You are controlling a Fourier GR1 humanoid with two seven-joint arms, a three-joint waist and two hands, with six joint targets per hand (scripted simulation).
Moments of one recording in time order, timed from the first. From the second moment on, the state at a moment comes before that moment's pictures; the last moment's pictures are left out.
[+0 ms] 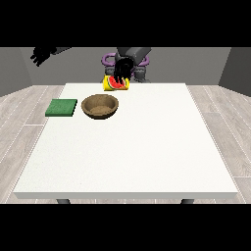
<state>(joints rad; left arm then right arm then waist) -1.02 0.00 -0.56 -0.42 -1.11 0.45 0.47 -0.21 -0.40 -0.40 -1.16 -0.39 0.39 -0.01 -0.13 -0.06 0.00</state>
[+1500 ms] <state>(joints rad) -0.92 0.11 -0.16 -1.02 -0.57 0.28 0.33 -0.29 -0.35 -0.41 -1.08 -0.32 0.19 -0.02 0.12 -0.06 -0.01</state>
